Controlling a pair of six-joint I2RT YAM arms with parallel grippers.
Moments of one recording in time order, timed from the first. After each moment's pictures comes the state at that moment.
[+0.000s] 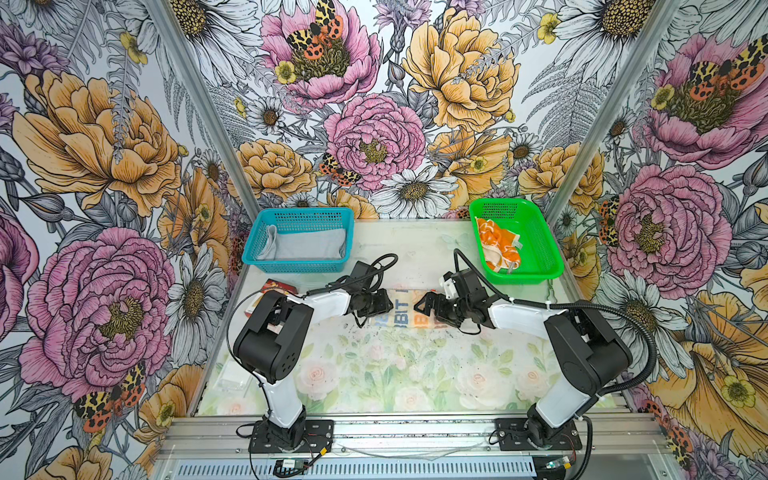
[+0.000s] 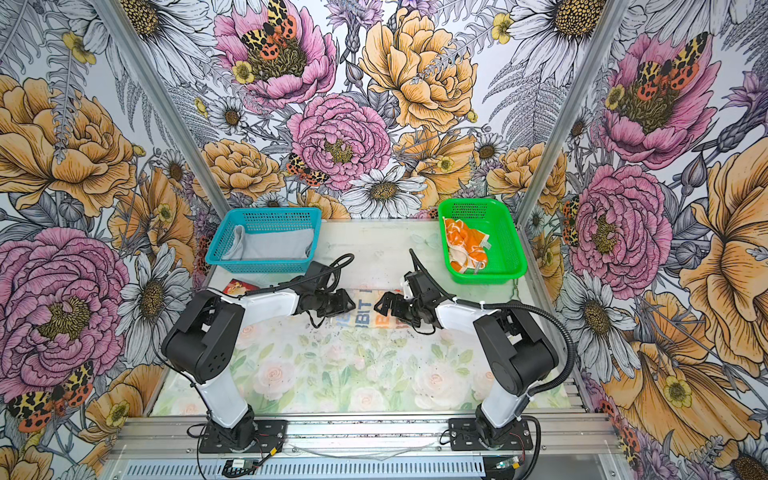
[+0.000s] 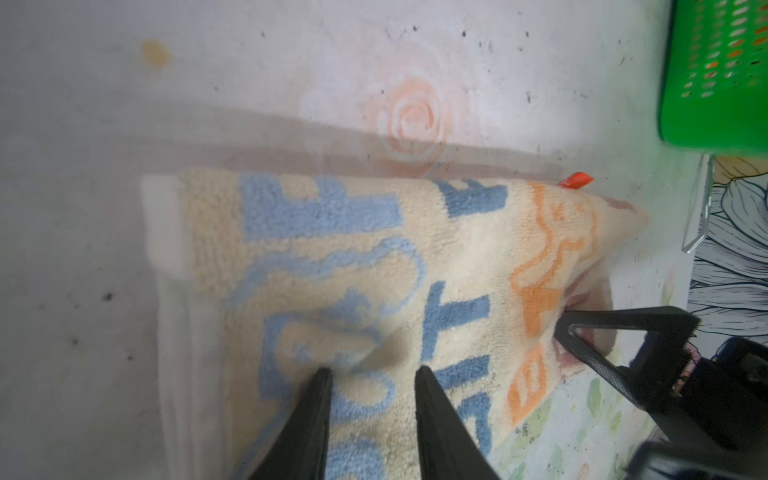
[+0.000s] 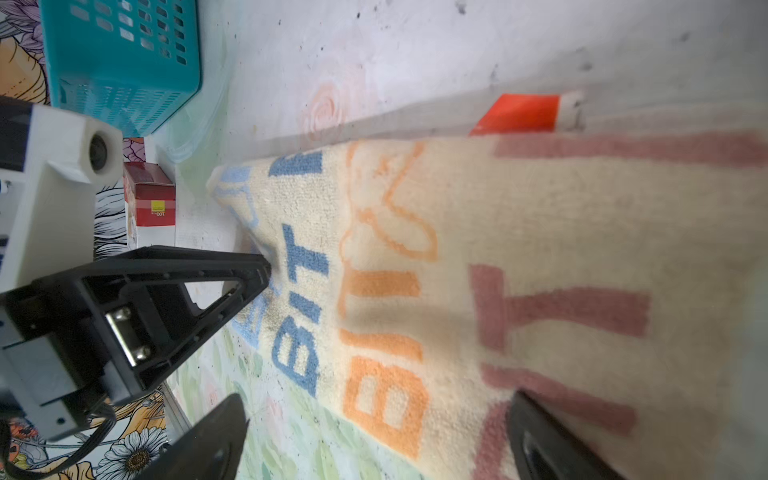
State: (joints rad) left arm -0.47 1.78 0.99 -0.19 0.30 -0.62; right arm 0.48 1.66 0.80 -0.03 -0.44 0.74
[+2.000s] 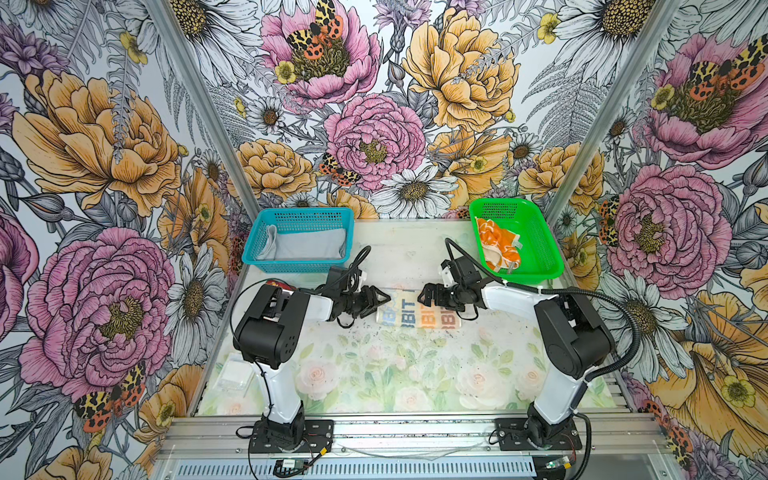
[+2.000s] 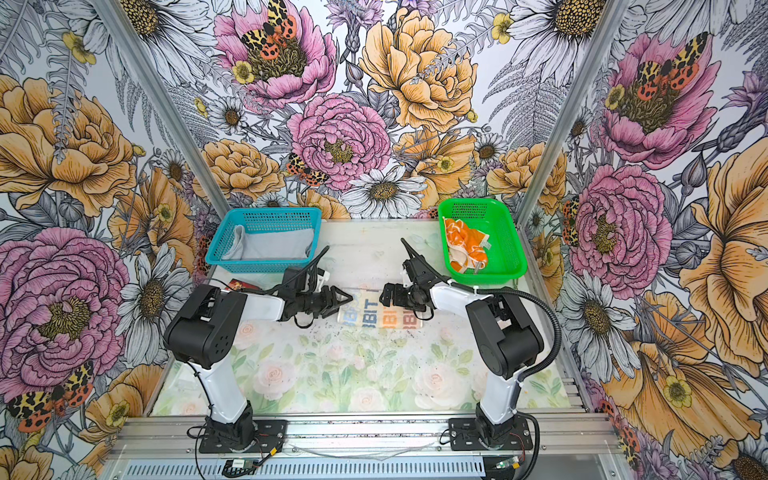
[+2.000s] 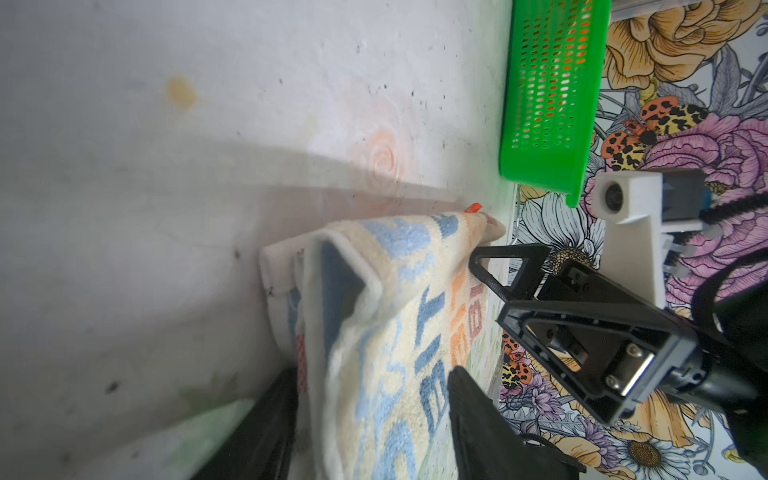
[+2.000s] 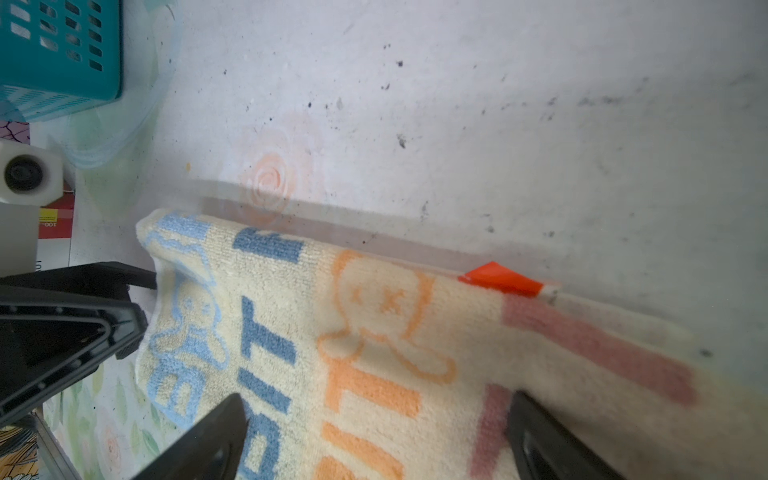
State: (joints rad) left arm -0.29 1.88 0.81 0.29 0.75 -0.79; right arm 0.43 1.80 1.05 -0.26 -0.33 0.51
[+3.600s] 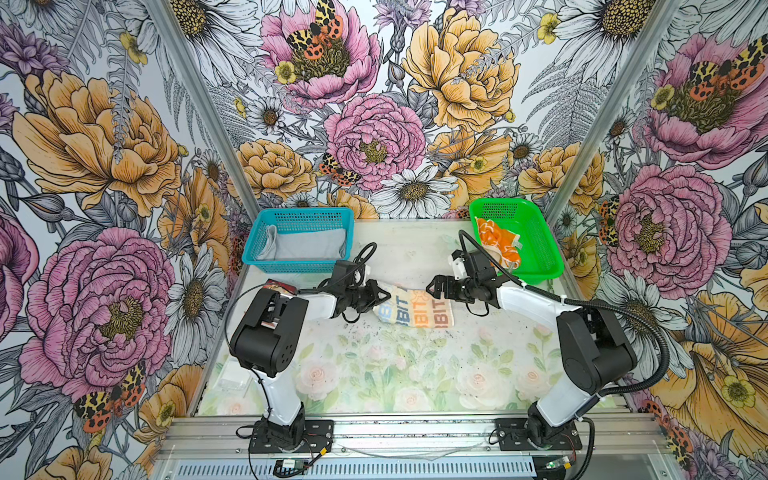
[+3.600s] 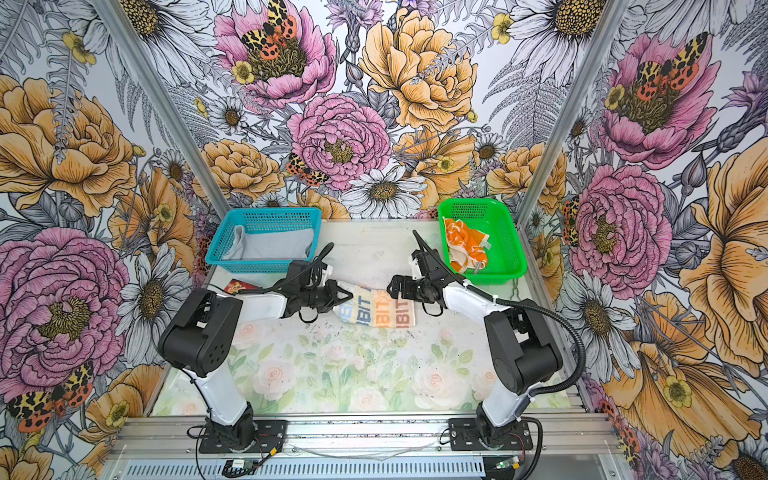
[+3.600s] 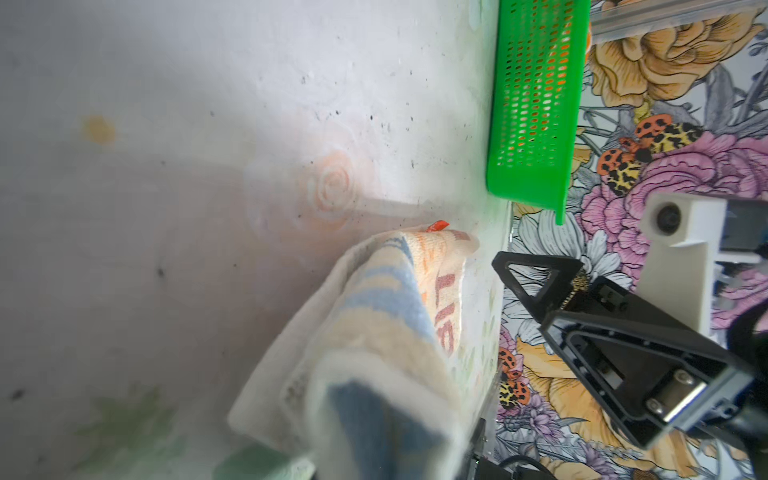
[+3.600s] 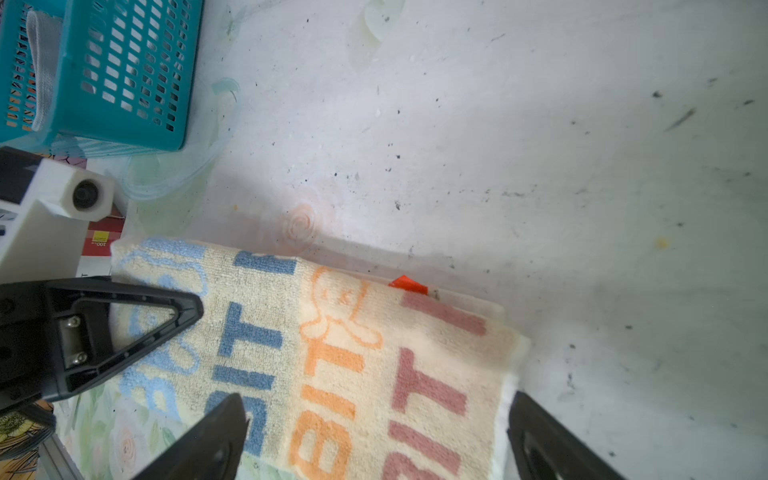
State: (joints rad) left arm -0.34 1.78 0.92 0.07 0.61 -0.78; right arm 0.38 1.65 1.01 -0.26 -0.33 0.45
